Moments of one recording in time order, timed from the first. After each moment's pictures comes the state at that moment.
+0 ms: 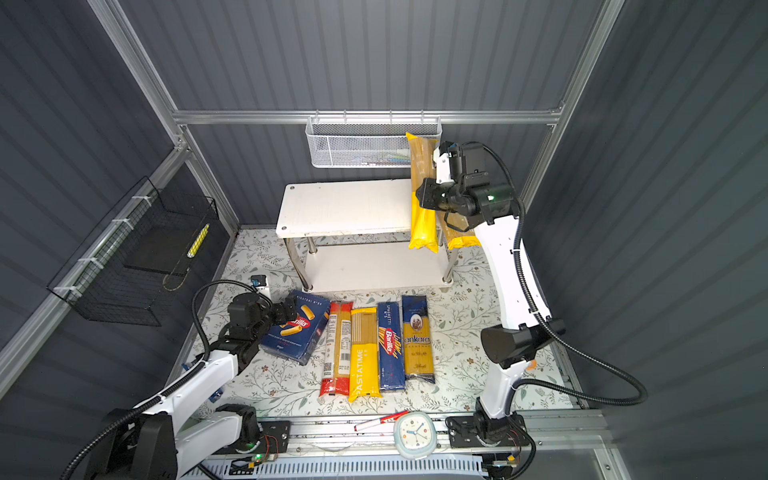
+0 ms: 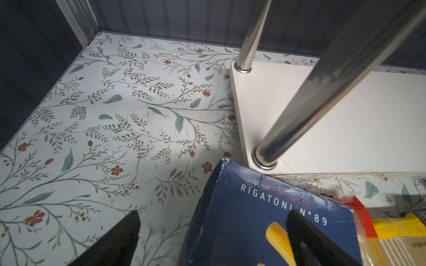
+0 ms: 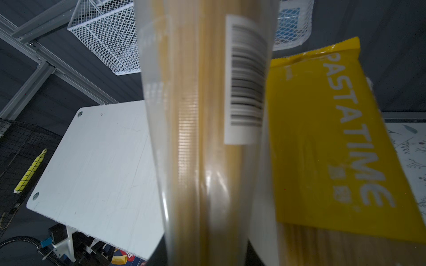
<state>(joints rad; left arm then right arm) -0.17 1.08 0.43 0.15 -0.05 -0.15 0.30 1.85 2.41 -1.09 -0.17 0.32</state>
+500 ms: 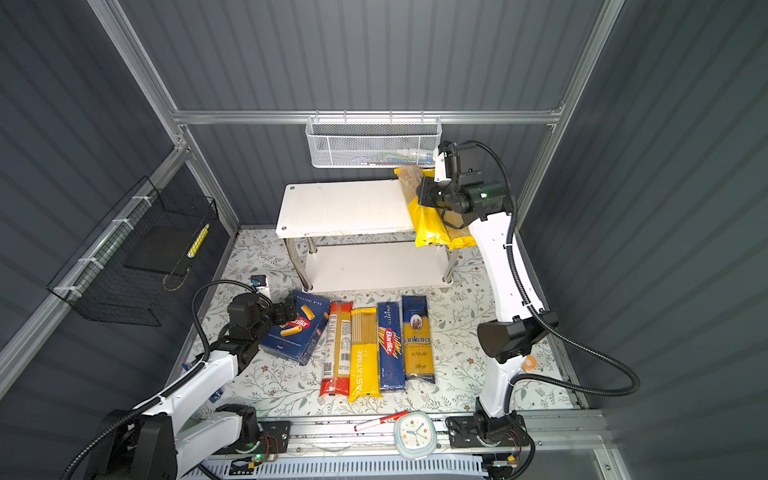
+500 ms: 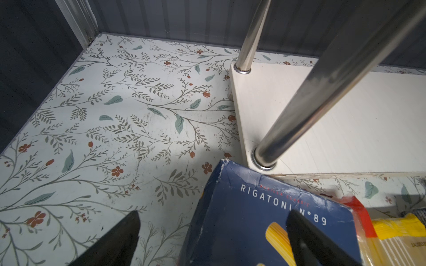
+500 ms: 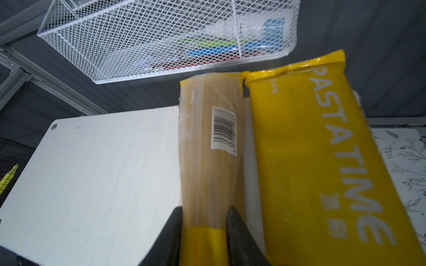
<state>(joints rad) -0.17 1.08 0.43 0.15 -0.05 -0.14 0.29 1.89 2.41 -1.03 -0.11 0.32</state>
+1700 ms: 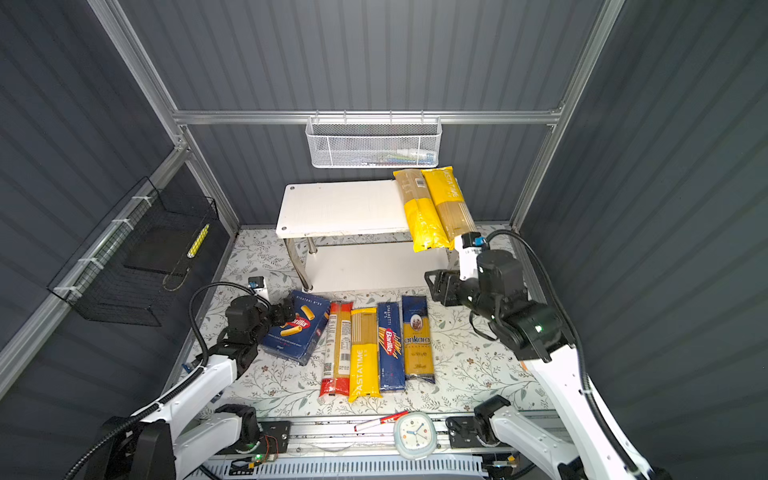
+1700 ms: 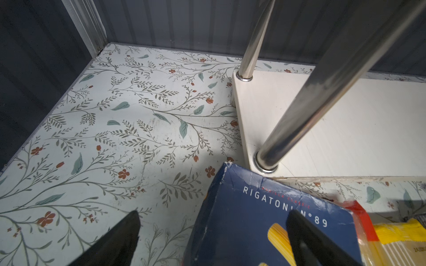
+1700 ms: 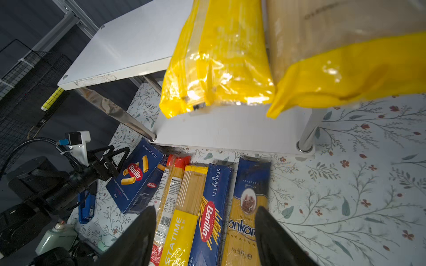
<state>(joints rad) -0.17 1.04 0.40 0.19 -0.07 -0.14 0.45 0.87 1.22 -0.82 -0.09 0.40</state>
